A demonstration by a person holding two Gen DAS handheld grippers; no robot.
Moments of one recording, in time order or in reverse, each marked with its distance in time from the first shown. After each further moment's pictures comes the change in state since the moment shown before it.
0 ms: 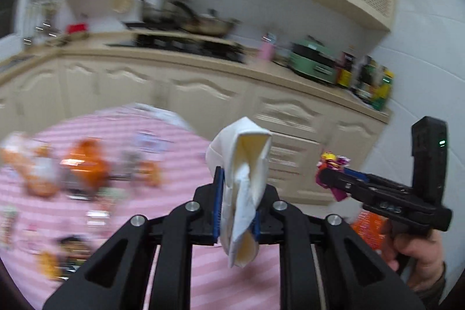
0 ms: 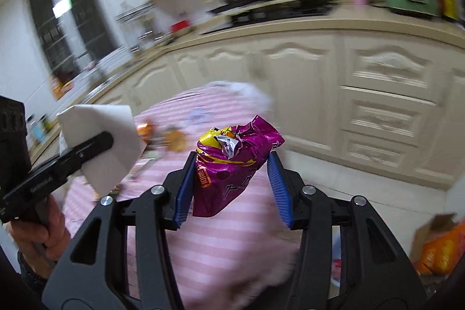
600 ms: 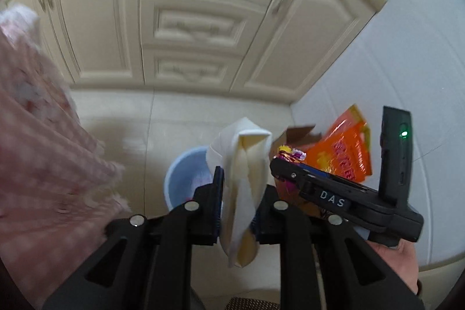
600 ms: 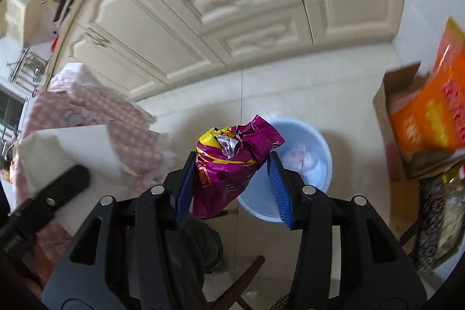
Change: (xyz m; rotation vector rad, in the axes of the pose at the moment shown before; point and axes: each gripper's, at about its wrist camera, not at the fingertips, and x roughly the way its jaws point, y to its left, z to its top) left arm 0.281 -0.180 -0.142 0.032 0.575 -0.140; right arm 0.059 -0.289 -0.151 0.535 0.324 -0.215
